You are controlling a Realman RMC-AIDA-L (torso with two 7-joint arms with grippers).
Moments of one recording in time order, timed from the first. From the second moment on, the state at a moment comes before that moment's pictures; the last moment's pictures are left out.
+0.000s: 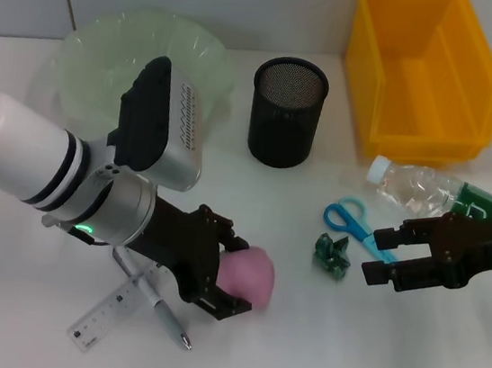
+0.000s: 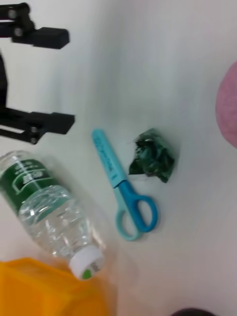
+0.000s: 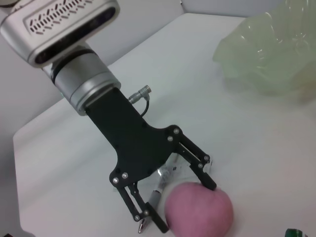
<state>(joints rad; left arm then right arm) -0.69 -2.08 1.59 0.88 2.06 1.24 -1.70 0.53 1.97 -0.80 -0.80 -2.14 -1.74 1.75</state>
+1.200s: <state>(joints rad) -0.46 -2.07 1.14 1.03 1.72 1.02 -1.74 0.50 1.97 -0.80 -0.80 -2.17 -1.74 1.70</state>
